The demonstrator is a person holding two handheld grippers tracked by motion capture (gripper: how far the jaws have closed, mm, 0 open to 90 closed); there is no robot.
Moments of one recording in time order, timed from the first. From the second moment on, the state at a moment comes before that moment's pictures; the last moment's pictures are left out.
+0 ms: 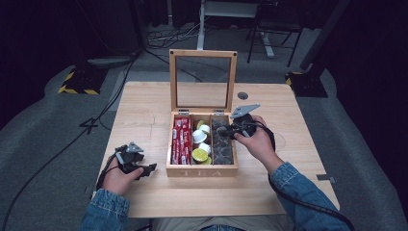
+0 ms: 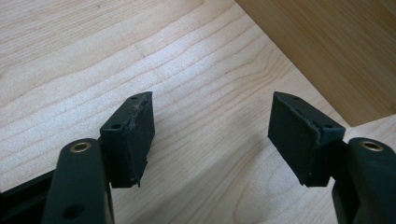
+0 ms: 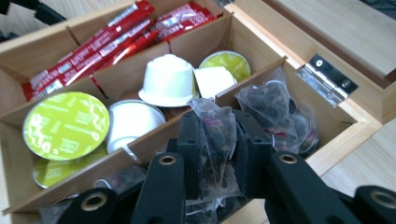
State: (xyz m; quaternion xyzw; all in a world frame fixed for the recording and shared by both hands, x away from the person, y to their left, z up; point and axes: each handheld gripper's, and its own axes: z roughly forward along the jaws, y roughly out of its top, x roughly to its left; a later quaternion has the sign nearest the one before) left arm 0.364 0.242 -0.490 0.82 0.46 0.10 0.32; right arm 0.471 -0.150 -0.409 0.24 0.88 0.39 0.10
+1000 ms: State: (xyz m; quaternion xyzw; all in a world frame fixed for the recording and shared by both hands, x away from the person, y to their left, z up) left arm 0.374 0.249 -0.503 0.83 0.42 0.16 0.34; right arm 0.455 -0.199 -0.359 0.26 0.85 0.44 0.13
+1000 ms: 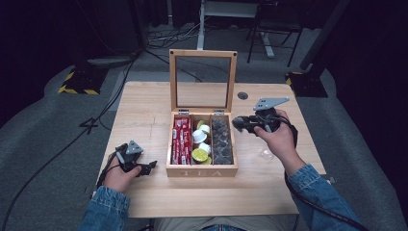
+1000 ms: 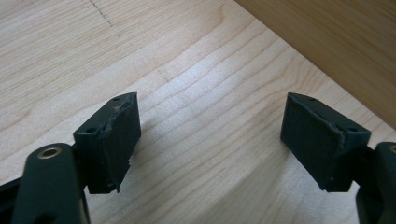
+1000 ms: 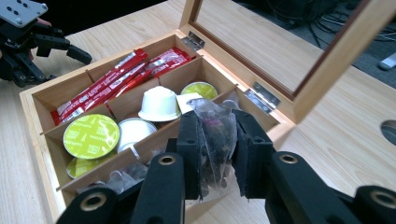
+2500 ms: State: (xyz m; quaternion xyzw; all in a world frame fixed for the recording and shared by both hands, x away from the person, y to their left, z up) left arm 0.378 0.249 -0.504 0.83 0.42 0.16 0.34; right arm 0.429 -0.319 -0.361 0.37 0.83 0.39 0.15
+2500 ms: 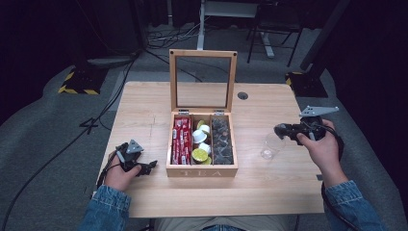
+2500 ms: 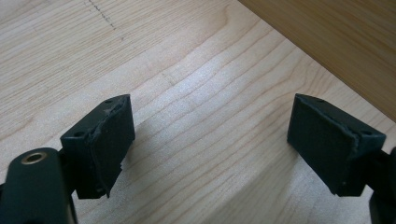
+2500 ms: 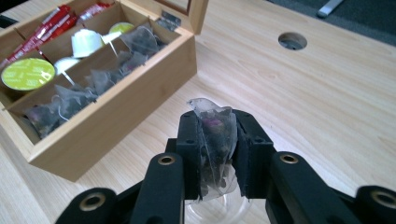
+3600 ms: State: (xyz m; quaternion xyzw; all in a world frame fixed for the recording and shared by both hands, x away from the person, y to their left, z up) left arm 0.377 0.249 -0.504 0.83 0.42 0.16 0.33; right arm 0.433 -0.311 -0.391 0.37 0.85 0.36 0.11
